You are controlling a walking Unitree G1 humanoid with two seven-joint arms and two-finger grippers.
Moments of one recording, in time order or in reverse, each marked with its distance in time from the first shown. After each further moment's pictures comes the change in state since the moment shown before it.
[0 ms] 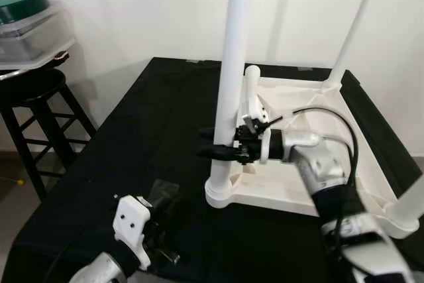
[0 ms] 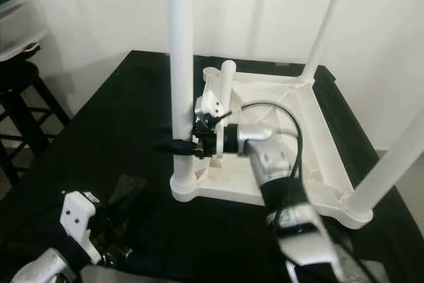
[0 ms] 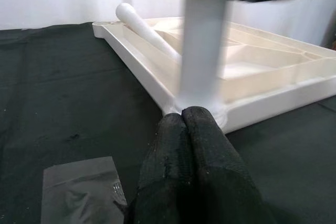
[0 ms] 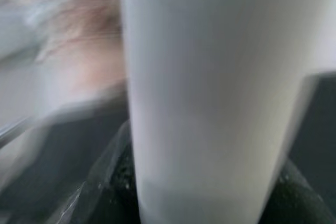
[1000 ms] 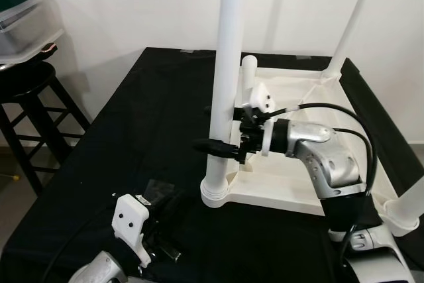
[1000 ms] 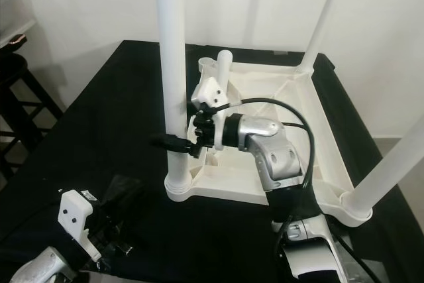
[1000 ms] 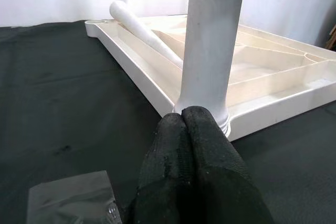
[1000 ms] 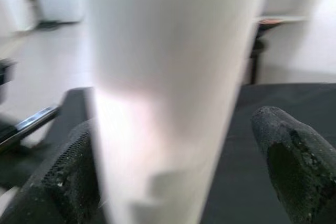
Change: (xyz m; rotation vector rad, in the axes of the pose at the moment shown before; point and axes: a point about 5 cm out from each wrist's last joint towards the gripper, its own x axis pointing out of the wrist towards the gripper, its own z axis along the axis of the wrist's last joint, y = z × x) left arm -0.001 -0.007 0.002 -0.004 -0.030 0.004; right arm -0.015 -0.008 0.042 -0.139 0.110 0.352
